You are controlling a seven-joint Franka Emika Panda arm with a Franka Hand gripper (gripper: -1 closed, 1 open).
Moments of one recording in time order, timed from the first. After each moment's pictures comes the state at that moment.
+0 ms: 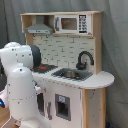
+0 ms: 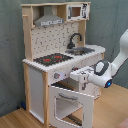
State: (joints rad) arm -1.53 -0.06 2.45 -2.44 -2.10 1.94 0.22
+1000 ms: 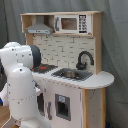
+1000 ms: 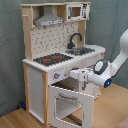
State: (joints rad) arm -1.53 -0.06 2.45 -2.43 -2.03 1.95 0.31
